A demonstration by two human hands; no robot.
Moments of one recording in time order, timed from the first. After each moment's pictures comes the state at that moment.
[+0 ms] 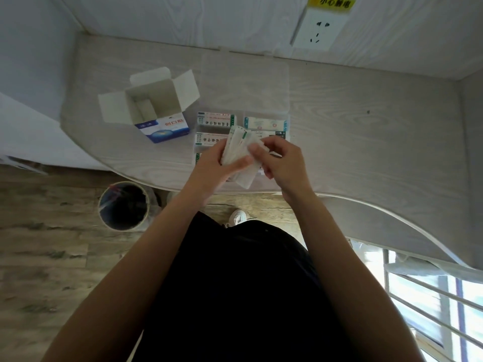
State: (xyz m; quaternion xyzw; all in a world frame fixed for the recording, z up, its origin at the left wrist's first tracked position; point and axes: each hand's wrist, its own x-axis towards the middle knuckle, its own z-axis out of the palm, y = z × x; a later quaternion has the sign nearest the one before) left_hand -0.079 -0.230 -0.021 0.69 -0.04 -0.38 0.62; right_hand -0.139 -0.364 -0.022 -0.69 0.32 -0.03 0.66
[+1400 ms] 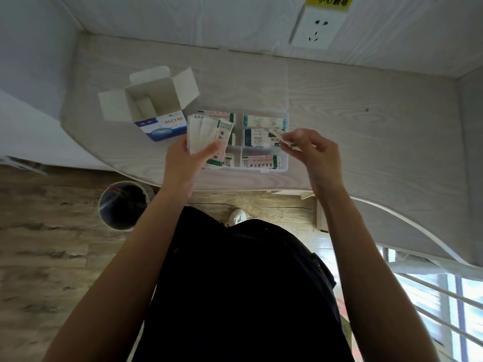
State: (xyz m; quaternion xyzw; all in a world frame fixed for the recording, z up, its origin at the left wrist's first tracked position) left_hand -0.062 -0.205 -0.023 0.72 0.07 -0.27 0.63; right_hand -0.162 -0.408 -0.019 -0.64 0.31 -0.11 0.69
